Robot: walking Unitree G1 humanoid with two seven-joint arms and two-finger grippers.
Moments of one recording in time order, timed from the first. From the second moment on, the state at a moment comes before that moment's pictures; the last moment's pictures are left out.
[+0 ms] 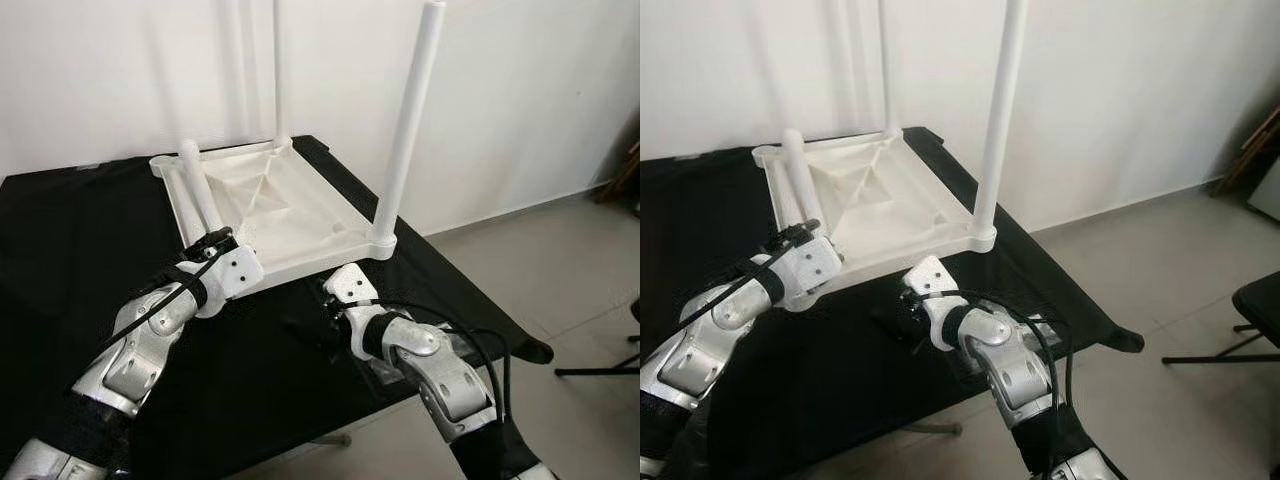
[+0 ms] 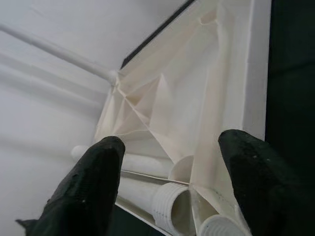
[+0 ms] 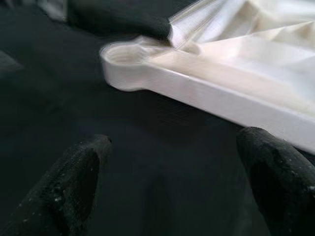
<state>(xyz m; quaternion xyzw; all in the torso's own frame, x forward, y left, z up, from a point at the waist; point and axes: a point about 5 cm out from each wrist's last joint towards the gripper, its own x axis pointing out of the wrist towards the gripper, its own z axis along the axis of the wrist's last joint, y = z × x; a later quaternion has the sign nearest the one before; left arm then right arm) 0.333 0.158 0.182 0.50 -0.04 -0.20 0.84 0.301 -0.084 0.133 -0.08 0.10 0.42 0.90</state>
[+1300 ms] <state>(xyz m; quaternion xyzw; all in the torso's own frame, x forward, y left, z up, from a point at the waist) 0.391 0.175 0.188 0.59 0.05 -0.19 0.78 0.285 -0.162 0.144 -0.06 0.07 0.27 0.96</state>
